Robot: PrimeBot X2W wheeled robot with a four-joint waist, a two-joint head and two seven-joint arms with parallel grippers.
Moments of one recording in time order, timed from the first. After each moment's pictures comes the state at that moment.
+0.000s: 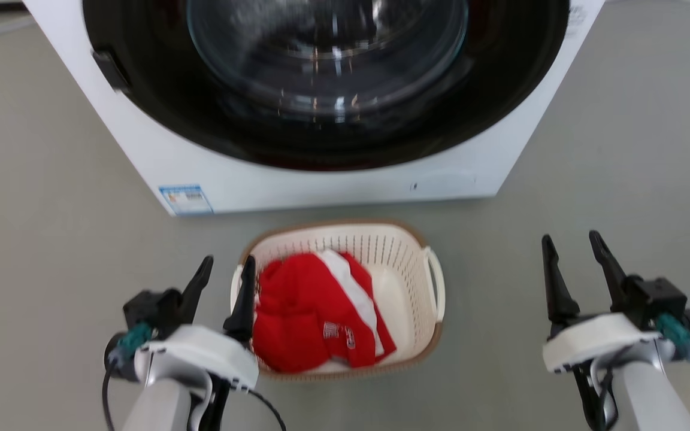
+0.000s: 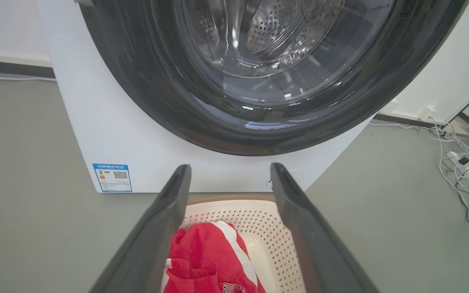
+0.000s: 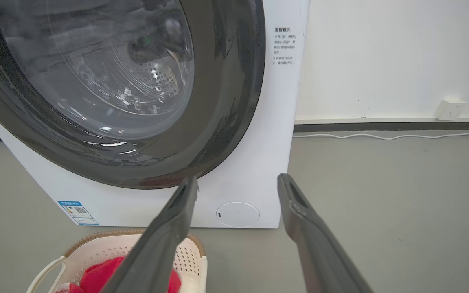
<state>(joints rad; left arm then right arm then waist) -0.24 0.04 -0.11 0.43 -0.30 -0.12 -0.26 -0.23 -0.05 -0.11 0.39 0.01 0.12 -0.25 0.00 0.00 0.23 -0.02</state>
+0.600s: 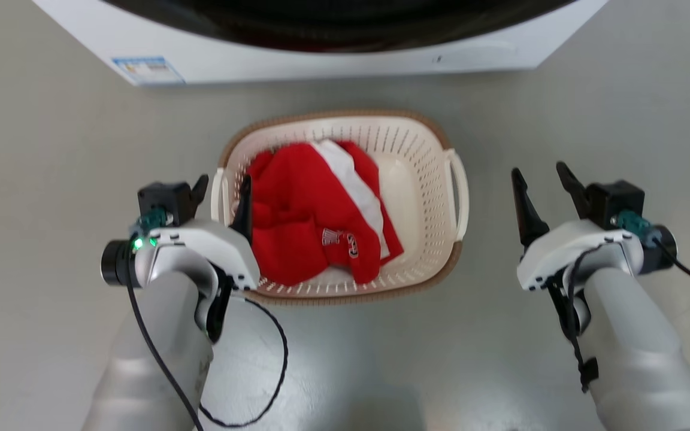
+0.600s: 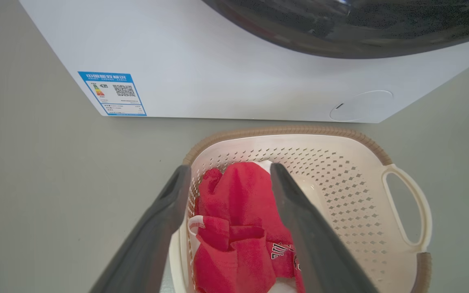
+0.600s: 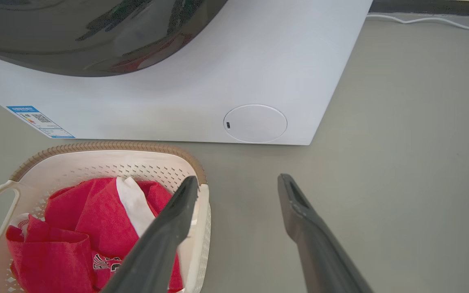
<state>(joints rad) -0.68 0.03 -0.16 0.89 -0.29 -0.04 -0.26 -0.64 -0.06 -0.04 0.86 0.02 0.12 -0.25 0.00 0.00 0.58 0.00</state>
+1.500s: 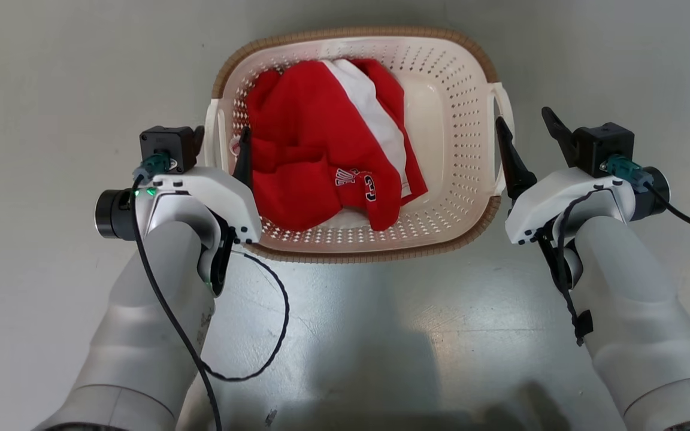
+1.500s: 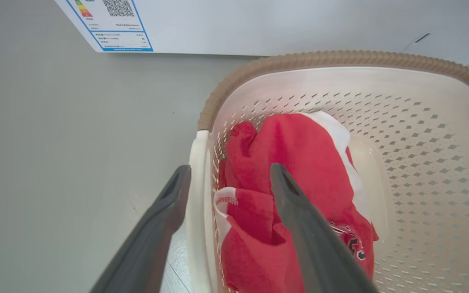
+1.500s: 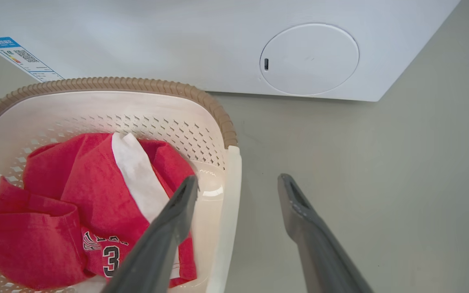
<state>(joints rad) -0.86 0.03 -0.21 1.02 -0.31 0.00 -0.26 -0.81 -0.06 0.06 0.95 0.06 0.12 -0.25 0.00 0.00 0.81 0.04</state>
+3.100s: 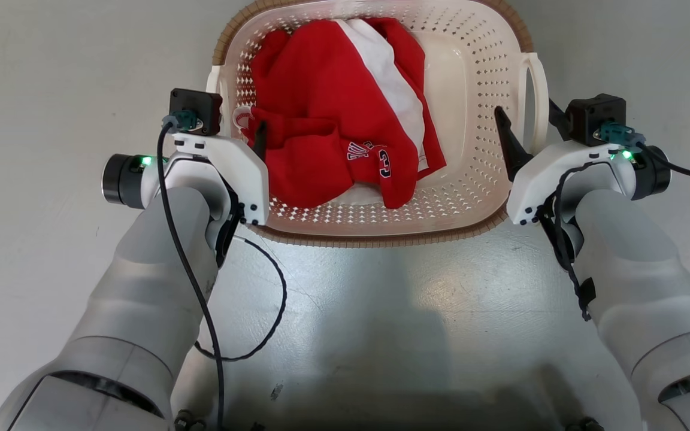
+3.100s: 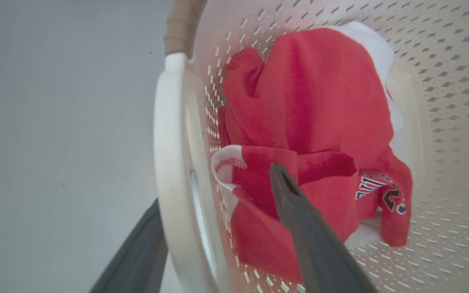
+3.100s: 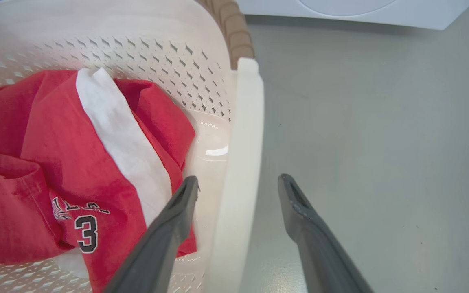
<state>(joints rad) -1.05 0.02 -0.47 1.25 -0.45 -0.02 -0.16 -0.99 -0.07 0.20 1.22 0.16 0.12 -0.25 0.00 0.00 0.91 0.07</state>
